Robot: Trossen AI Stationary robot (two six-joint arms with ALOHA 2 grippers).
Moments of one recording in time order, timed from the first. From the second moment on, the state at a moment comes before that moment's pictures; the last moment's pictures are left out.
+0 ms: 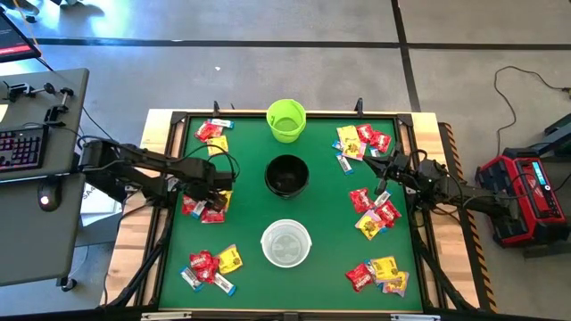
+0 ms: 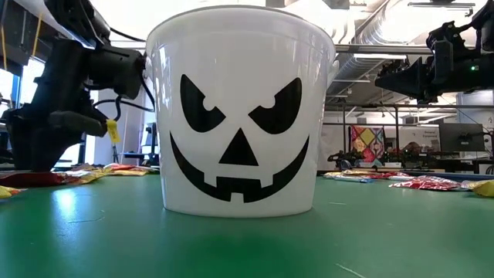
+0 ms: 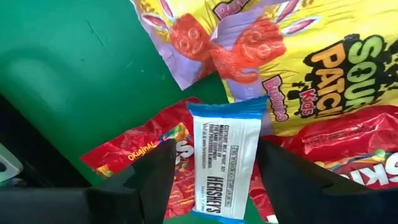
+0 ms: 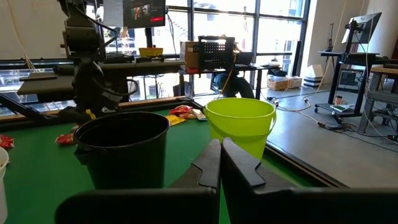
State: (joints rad) left arm 0.08 1.37 0.60 -0.98 0.07 -0.99; right arm -0.24 0.01 0.01 0.05 0.20 -0.03
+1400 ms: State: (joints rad) left arm 0.14 1.21 0.82 -0.99 0.11 -0.83; right arm -0.24 0.01 0.01 0.05 0.20 -0.03
